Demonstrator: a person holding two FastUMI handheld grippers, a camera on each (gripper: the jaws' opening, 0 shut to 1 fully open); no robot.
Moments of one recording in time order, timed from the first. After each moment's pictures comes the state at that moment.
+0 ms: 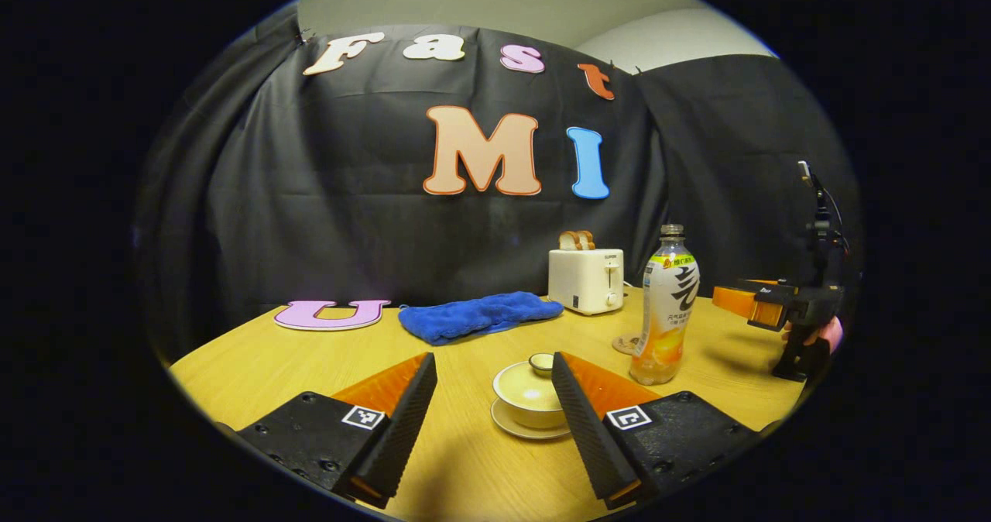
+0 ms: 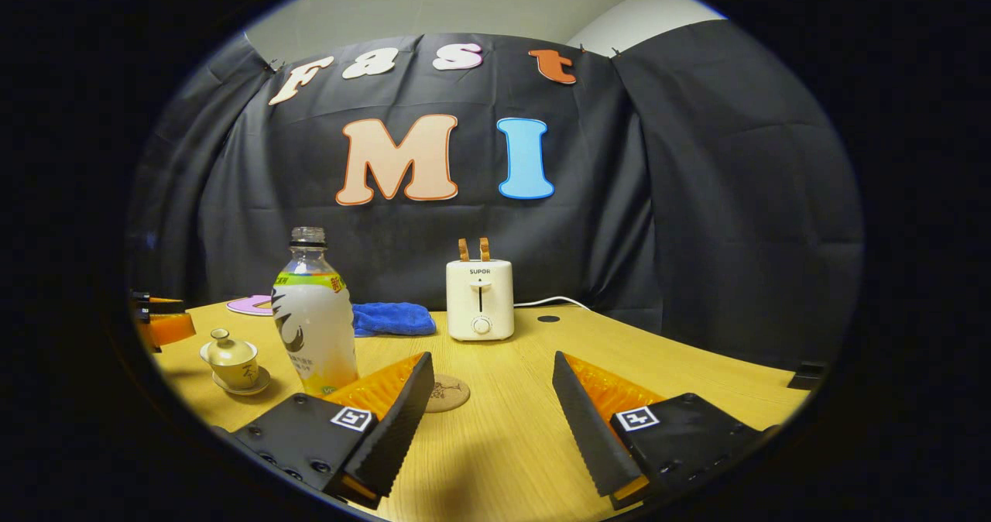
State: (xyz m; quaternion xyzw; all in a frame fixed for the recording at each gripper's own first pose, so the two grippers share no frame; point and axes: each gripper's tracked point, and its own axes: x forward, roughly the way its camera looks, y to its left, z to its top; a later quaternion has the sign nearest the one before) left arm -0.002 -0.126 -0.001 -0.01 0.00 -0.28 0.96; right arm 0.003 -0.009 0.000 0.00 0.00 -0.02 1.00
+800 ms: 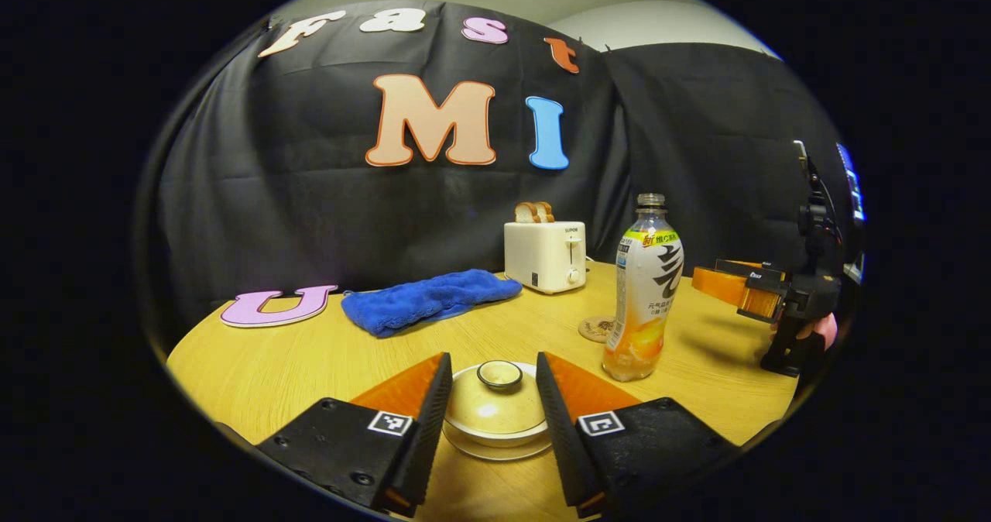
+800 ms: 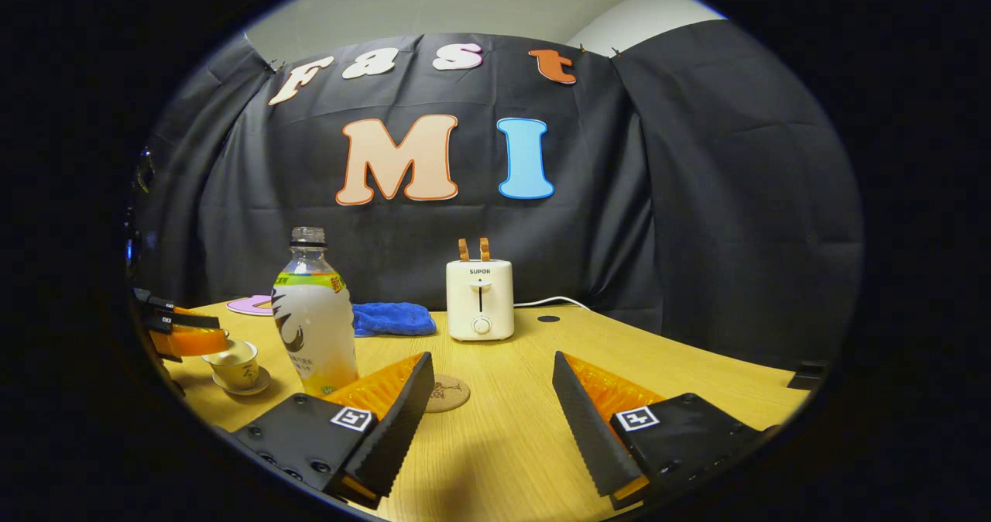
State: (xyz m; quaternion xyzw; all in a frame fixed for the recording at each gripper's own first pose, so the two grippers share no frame) left arm 0.013 -0.170 -0.015 0.02 0.05 -0.35 0.93; right arm 0.003 -0.009 0.000 0.00 0.00 -0.02 1.00
